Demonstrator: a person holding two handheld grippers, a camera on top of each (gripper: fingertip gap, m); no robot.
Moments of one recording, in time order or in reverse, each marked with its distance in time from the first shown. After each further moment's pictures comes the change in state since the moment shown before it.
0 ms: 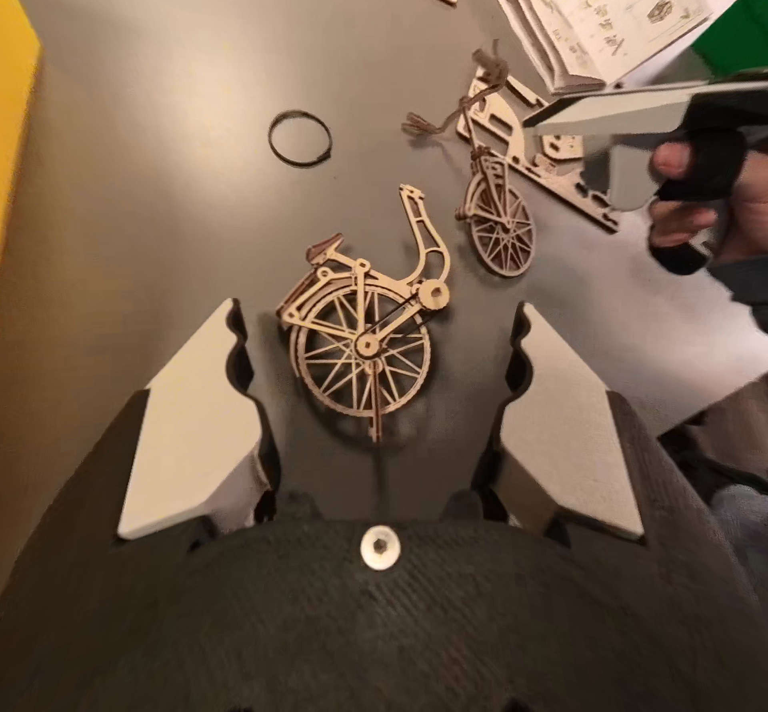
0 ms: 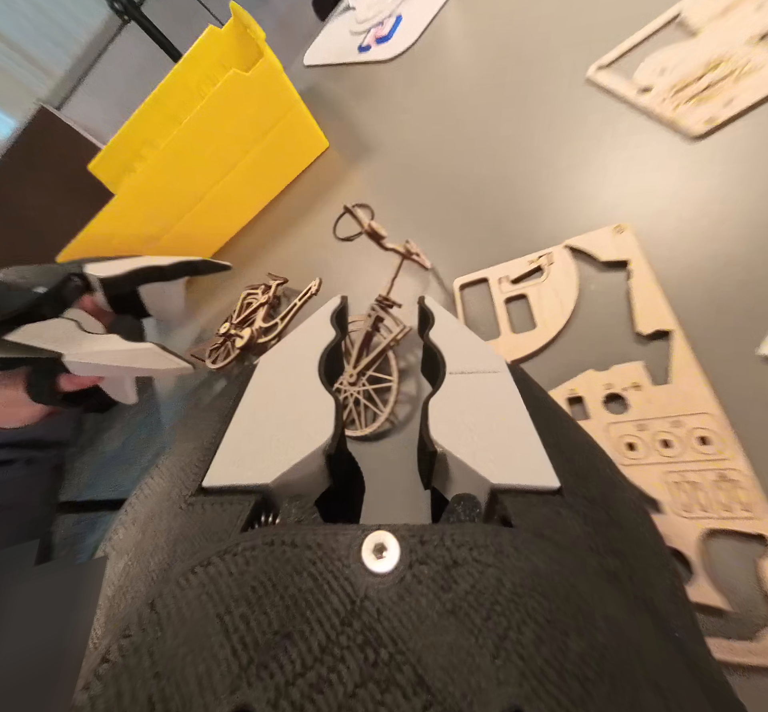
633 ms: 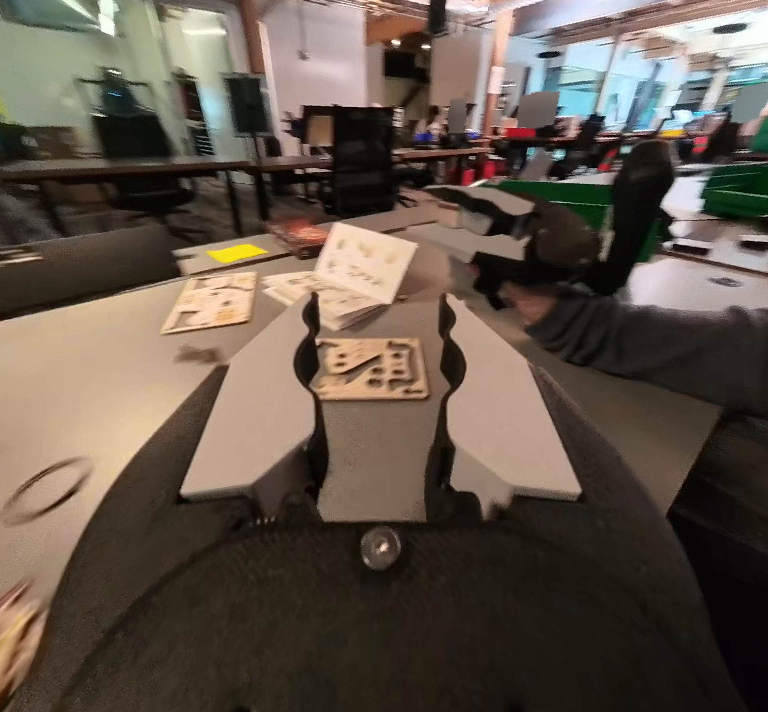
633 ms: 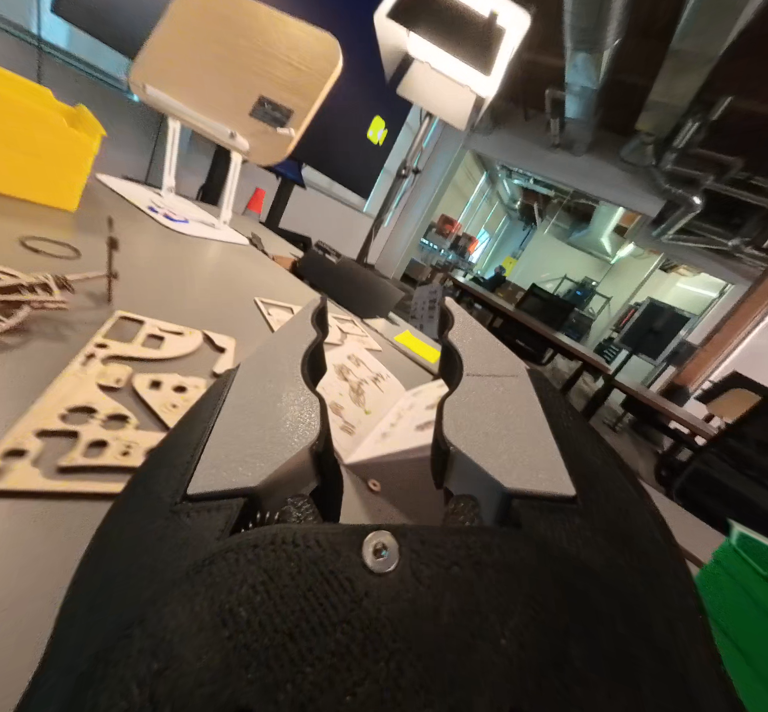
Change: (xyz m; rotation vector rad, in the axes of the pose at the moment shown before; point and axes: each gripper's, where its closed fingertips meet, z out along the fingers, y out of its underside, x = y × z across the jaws) left arm 0.194 -0.063 0.008 0.688 0.212 0.440; right arm 0.090 -0.065 -0.178 0.745 0.488 -0.953
